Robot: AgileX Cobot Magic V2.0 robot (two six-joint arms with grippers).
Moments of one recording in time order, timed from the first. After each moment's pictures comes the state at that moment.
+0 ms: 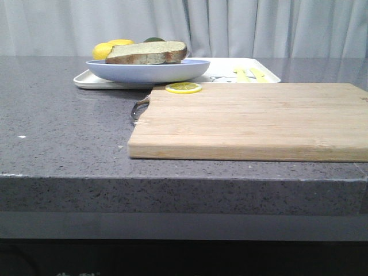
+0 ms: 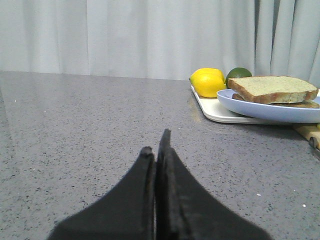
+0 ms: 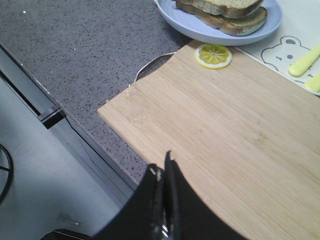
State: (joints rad) left arm -0.06 0.00 0.00 -0.14 0.04 0.09; right arm 0.44 0.80 -0.89 0.34 0.77 -0.37
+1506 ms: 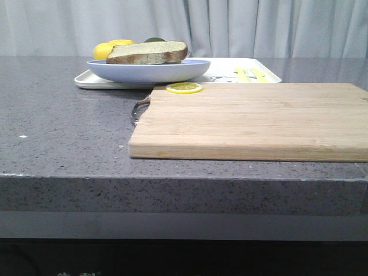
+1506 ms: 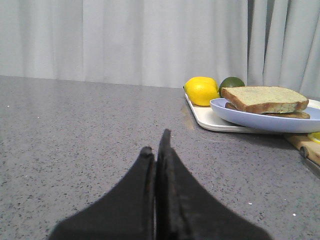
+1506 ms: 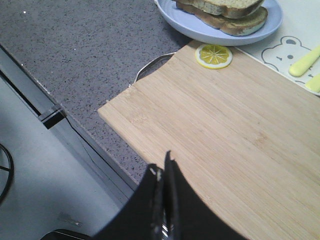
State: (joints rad) left arm -0.07 0.00 0.00 -0.02 0.01 -0.05; right arm 0.44 0.80 -0.89 0.34 0.77 -0.37
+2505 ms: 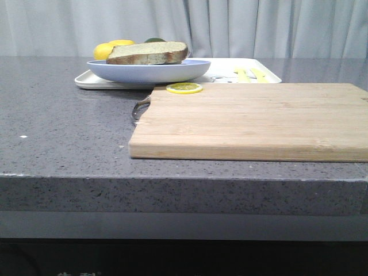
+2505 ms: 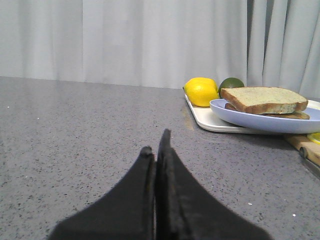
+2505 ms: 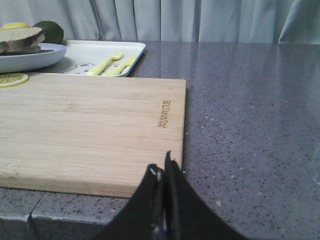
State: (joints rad) left arm -0.07 0.00 0.00 -0.02 0.01 -0.05; right arm -0.01 -0.01 0.03 0.41 0.14 -0.37
